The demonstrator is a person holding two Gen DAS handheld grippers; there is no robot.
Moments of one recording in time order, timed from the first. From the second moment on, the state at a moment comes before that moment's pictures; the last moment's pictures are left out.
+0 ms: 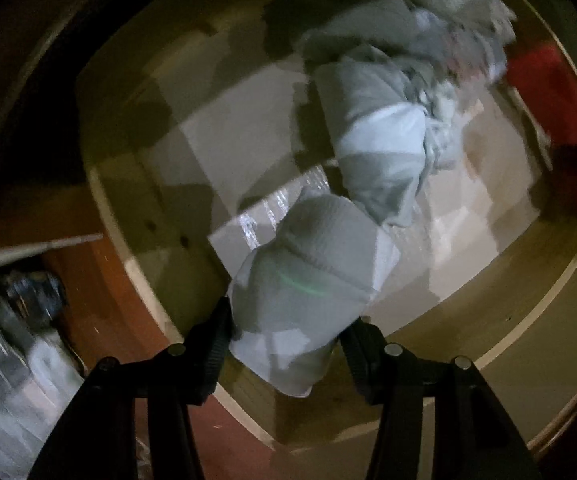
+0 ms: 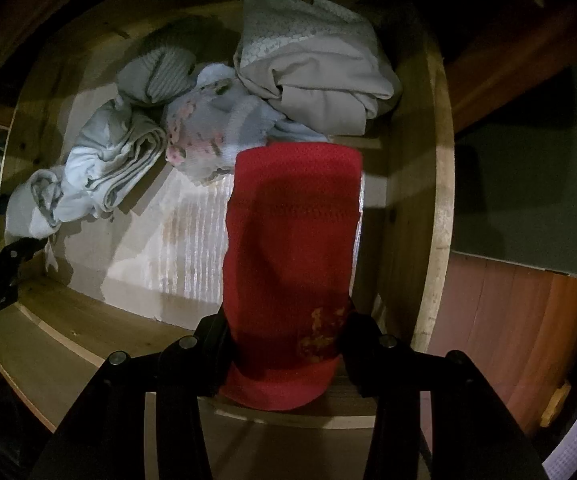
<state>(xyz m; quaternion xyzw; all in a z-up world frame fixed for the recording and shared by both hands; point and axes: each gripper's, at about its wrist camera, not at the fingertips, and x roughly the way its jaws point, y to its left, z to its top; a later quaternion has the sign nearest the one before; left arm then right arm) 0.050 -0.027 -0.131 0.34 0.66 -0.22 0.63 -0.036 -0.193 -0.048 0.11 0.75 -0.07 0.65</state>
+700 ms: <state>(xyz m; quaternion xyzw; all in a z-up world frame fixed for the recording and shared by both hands) 0.069 -0.006 -0.066 0.16 0.67 -0.12 0.71 -0.033 -0.183 -0.028 0.15 0.72 -0.06 0.67</state>
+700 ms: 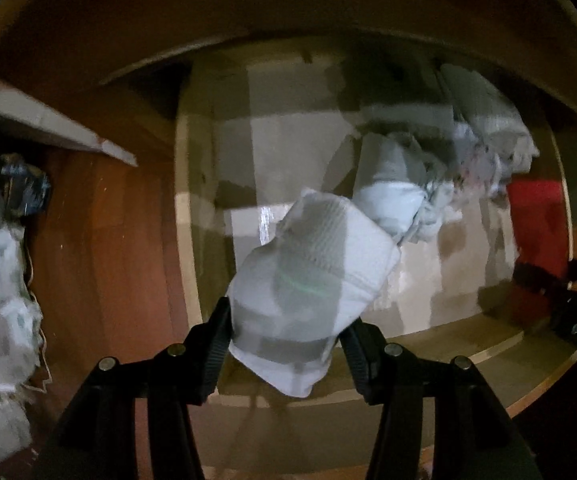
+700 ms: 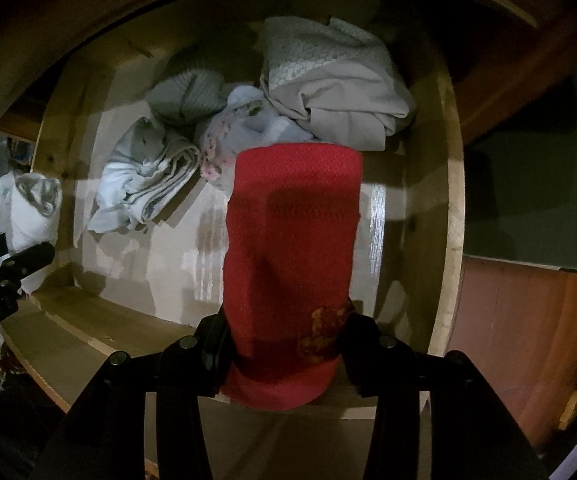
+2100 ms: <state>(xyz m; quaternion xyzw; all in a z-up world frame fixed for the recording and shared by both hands) 0.120 -0.004 0.276 0.08 0.42 -0.13 0.89 -0.049 -0.222 -0.025 0.13 0.73 -0.11 0.66</state>
